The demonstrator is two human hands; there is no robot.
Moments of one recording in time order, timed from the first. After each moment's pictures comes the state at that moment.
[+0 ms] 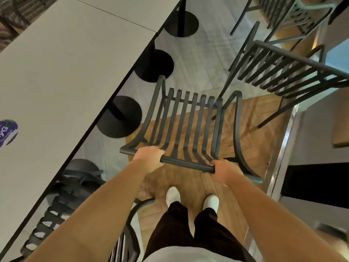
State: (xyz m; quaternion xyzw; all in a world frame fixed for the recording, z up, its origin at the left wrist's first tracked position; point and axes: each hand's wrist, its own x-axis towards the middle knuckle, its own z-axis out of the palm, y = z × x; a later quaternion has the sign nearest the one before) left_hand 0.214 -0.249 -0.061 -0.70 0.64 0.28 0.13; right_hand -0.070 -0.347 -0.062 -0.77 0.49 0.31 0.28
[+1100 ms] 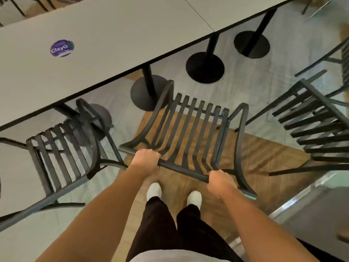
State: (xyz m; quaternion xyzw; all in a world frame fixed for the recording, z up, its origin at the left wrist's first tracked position) left_hand 0.032 -0.198 -0.060 -0.86 0.41 0.25 0.16; right_hand -0.163 -0.402 -0.057 -0.86 0.28 0.39 0.14
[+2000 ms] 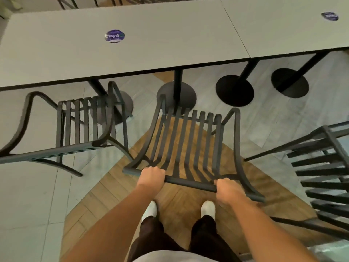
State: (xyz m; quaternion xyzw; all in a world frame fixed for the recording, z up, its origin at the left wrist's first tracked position) left_hand -0.097 -0.222 -0.059 -0.94 0.23 0.25 0.10; right_hand -0.172 -0.488 -0.048 -0.90 0.10 0.41 -0.01
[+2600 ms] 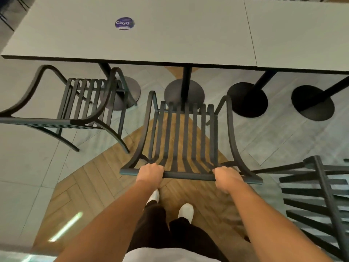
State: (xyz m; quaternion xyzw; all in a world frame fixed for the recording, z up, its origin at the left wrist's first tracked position) left_hand -0.118 -0.373 -0.061 -0.95 0.09 0.30 0.05; right_hand -0.104 -0.648 -0.045 -0.91 -0.04 0.41 -0.05
